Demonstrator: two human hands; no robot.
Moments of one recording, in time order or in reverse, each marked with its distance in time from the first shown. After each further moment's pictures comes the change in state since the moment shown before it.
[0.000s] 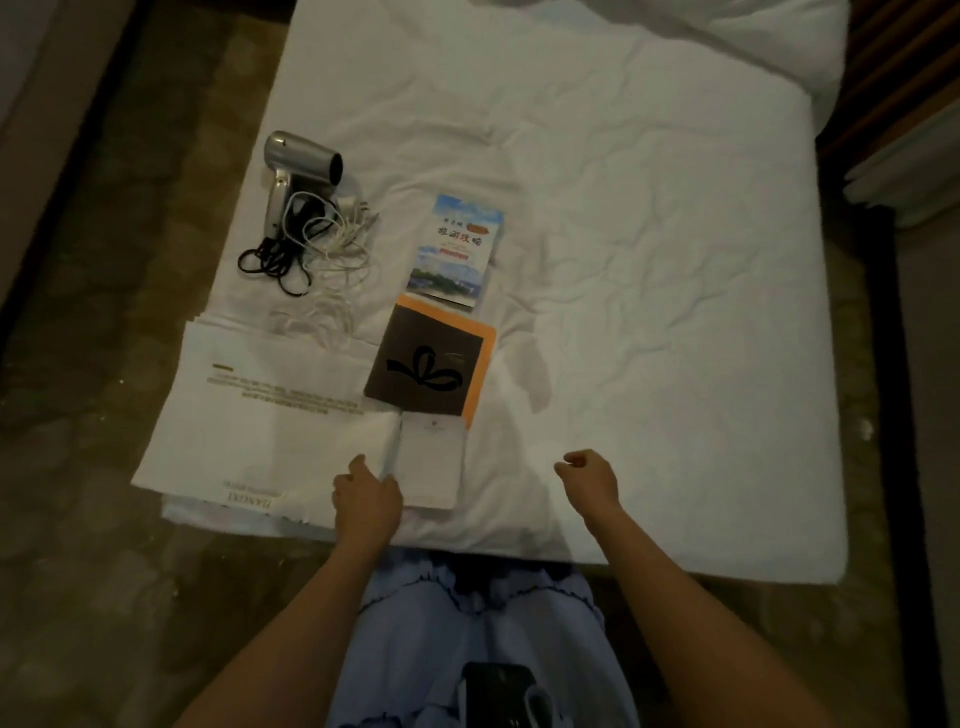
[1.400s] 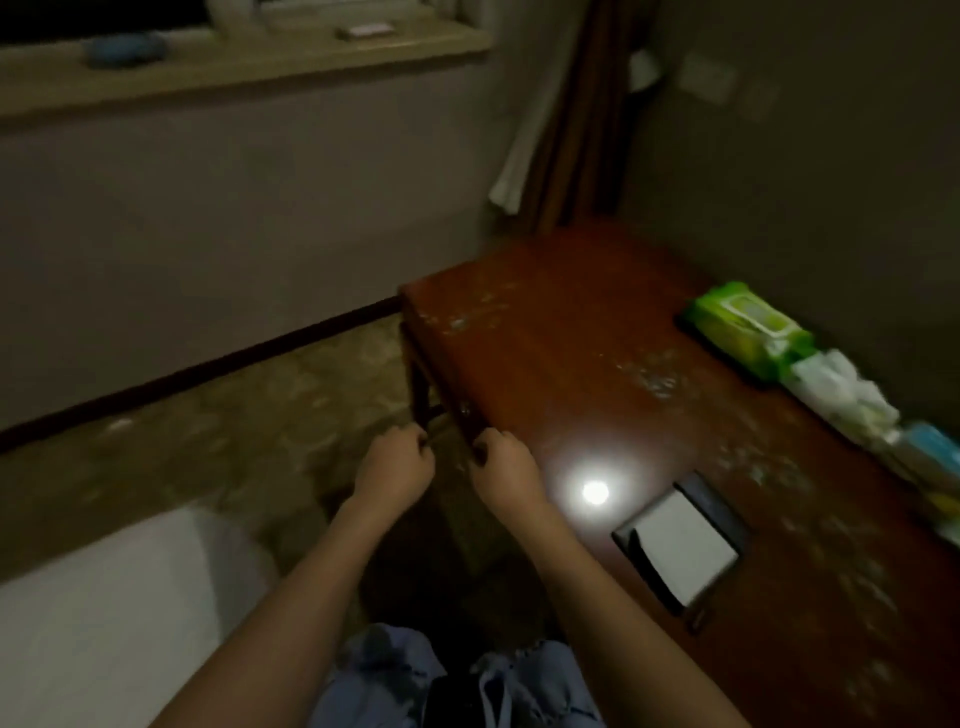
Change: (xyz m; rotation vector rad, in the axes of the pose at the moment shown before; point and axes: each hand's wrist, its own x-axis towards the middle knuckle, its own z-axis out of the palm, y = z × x) left_hand -0.554 -0.008 0.357 1.344 -1.032 2.098; right_hand -0.378 0.465 -0.083 0.803 1.137 0.807
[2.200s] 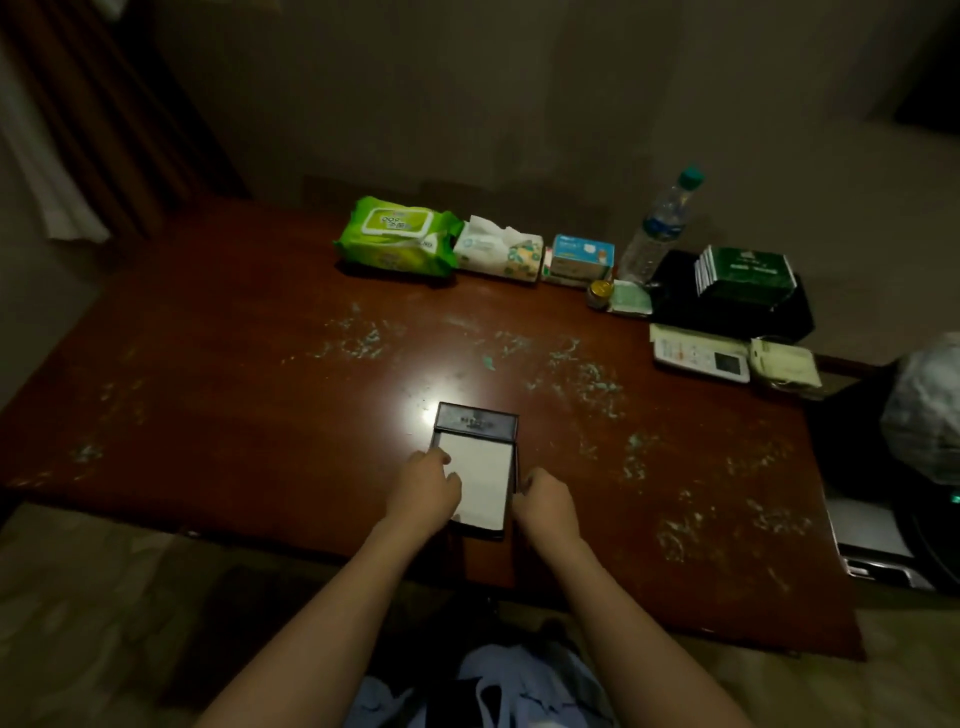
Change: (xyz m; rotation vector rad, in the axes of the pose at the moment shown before) left_hand -0.005 0.210 0.201 0.172 -0.634 0.542; right_hand -0.121 0.232 -0.057 0.368 0.305 1.079
